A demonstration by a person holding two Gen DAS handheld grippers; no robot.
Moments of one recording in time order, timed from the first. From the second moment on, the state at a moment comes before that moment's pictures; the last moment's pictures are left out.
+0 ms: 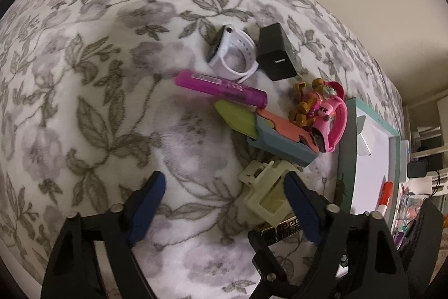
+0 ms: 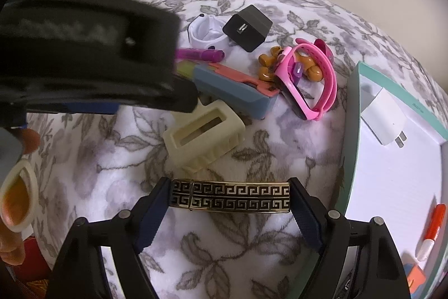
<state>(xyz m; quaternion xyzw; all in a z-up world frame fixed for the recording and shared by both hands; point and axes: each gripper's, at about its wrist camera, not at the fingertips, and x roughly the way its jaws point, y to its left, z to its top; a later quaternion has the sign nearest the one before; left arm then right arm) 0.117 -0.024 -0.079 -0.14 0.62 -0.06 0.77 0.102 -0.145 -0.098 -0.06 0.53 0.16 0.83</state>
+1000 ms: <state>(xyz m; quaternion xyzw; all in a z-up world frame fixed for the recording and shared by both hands) 0.132 -0.061 -0.094 -0.12 0.62 -0.12 0.77 0.064 -0.152 -0.092 -0.06 0.54 0.19 0.82</state>
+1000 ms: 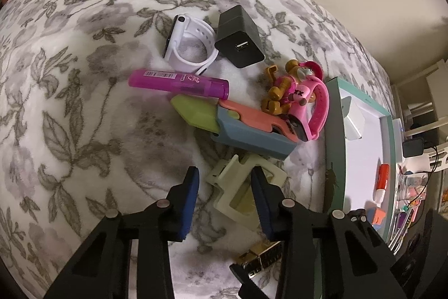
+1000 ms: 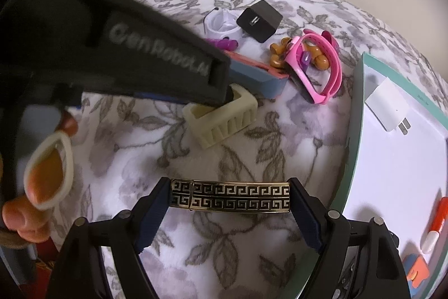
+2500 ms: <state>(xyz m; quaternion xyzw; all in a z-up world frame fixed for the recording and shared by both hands) 0.111 -0.060 -0.024 -0.08 0.54 -0.13 0.83 0.044 -0.258 0.016 0.09 0.42 0.09 0.90</state>
